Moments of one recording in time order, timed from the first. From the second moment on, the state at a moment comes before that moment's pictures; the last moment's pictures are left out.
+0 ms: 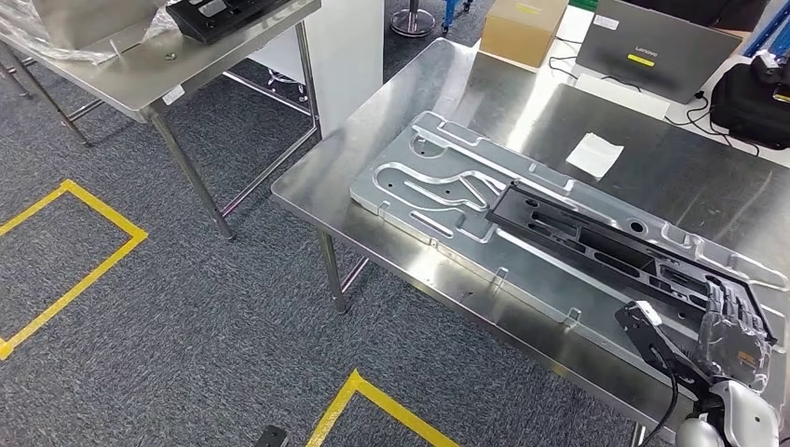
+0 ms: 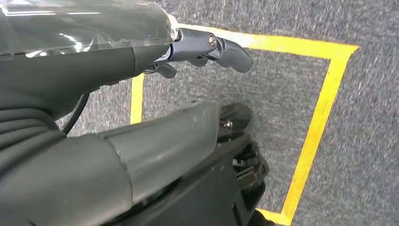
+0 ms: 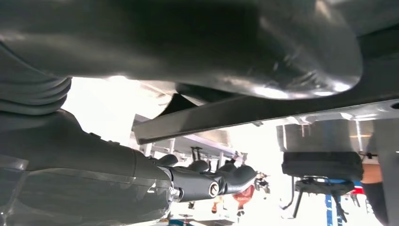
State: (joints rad) left arm -0.11 -0.25 1.19 -0.20 -1.38 0.00 -0.30; right arm -0.02 -0.33 -0.14 -1.54 1.09 -0.16 0.24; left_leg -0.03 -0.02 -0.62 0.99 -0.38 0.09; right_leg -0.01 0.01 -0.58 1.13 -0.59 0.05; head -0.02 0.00
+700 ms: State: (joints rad) left arm -0.09 -0.12 1.24 -0.20 -1.30 -0.10 -0.29; right arm 0.07 -0.26 -0.16 -1.61 1.03 -0.26 0.11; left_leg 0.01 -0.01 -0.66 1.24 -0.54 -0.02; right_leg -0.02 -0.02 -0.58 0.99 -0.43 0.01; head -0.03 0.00
